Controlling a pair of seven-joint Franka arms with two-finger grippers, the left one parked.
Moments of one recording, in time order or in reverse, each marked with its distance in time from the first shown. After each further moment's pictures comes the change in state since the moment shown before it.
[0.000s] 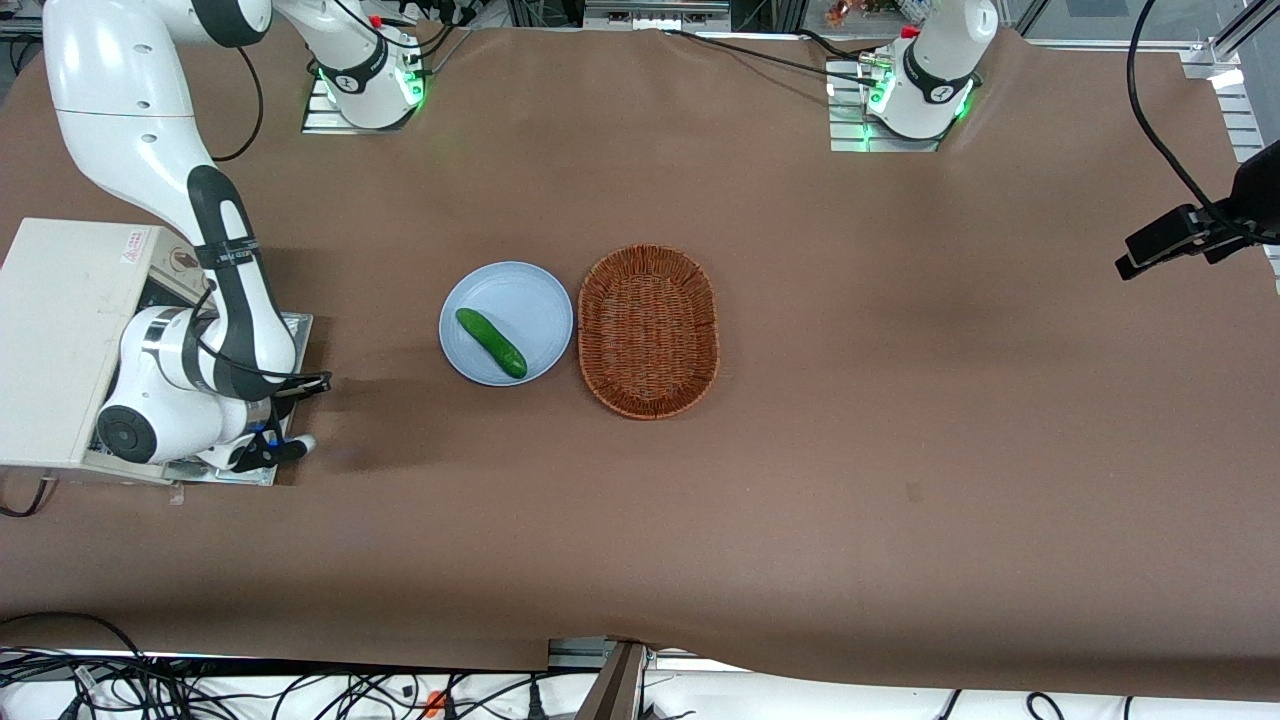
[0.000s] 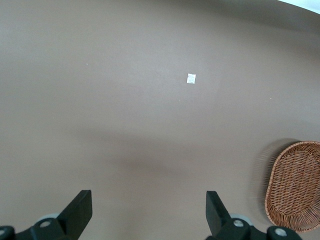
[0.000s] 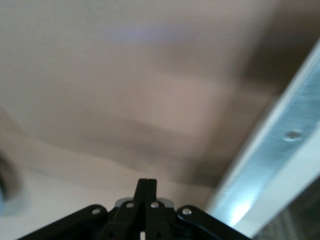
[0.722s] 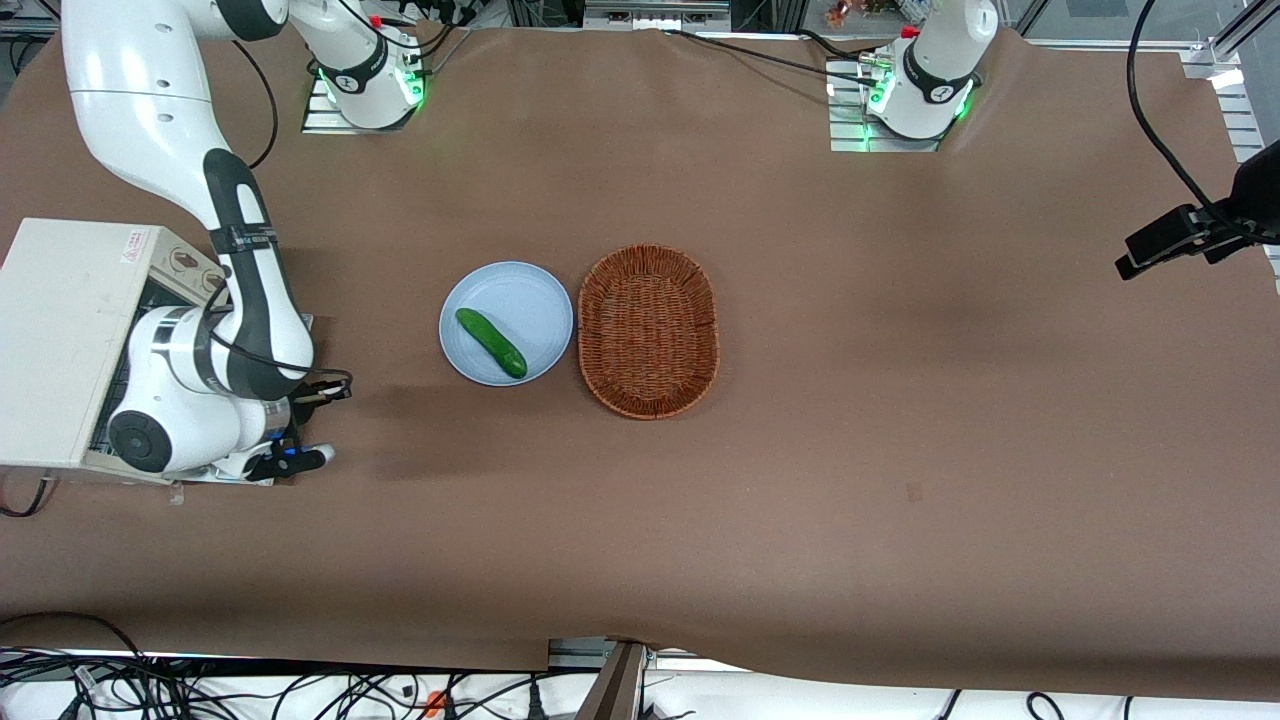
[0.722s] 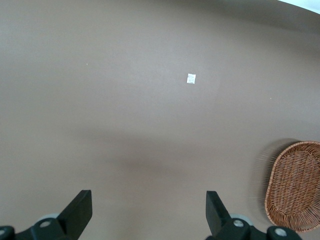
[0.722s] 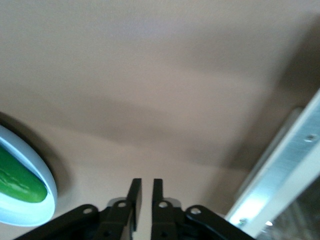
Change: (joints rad) arm 0.055 -0.015 -0.013 0.115 -0.004 -0.093 0.044
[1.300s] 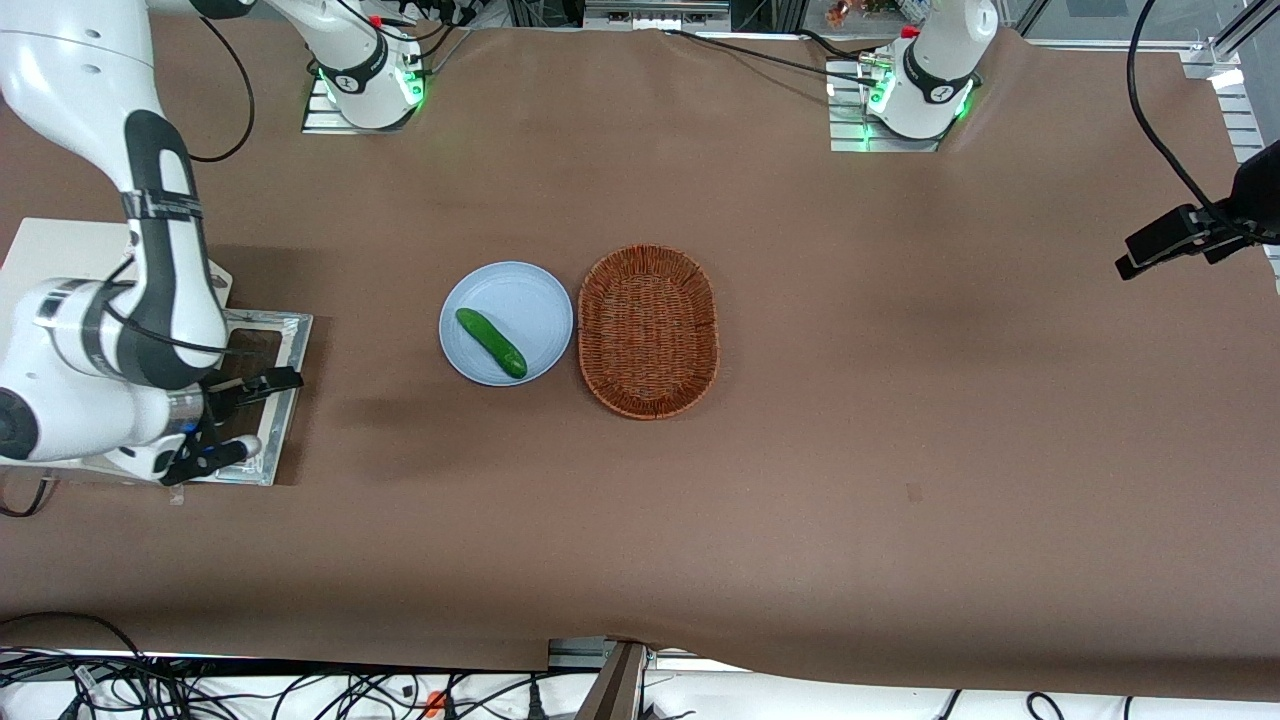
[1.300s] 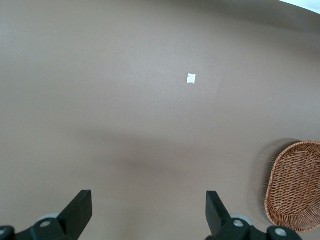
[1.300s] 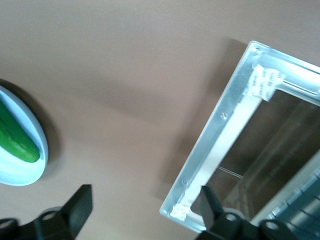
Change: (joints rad) arm -0.068 -0.092 -0.033 0.049 -0.007 -0.087 -0.168
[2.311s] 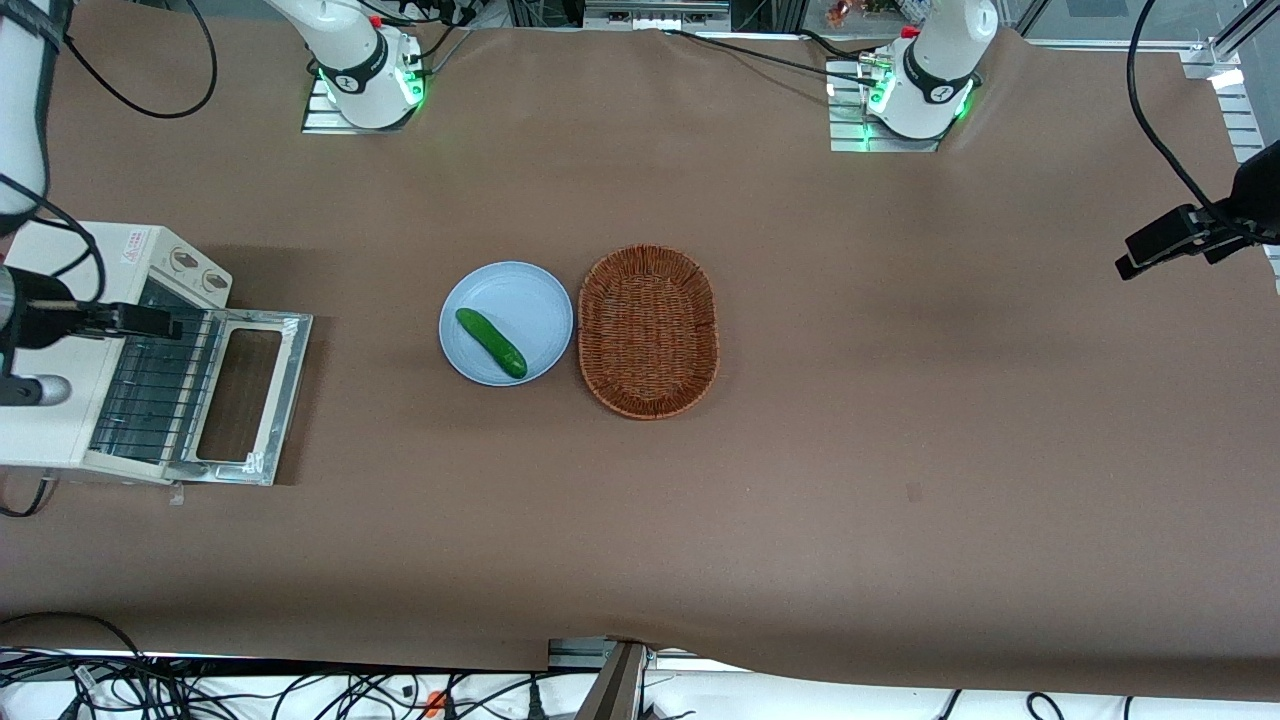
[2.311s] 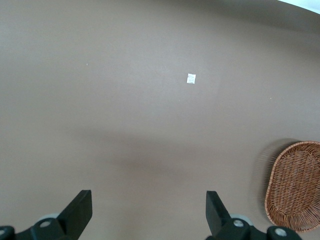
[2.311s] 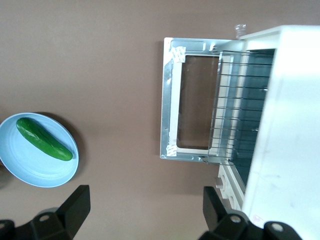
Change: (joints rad) arm 0.001 -0.305 -0.041 0.034 -0.083 -0.152 0.345
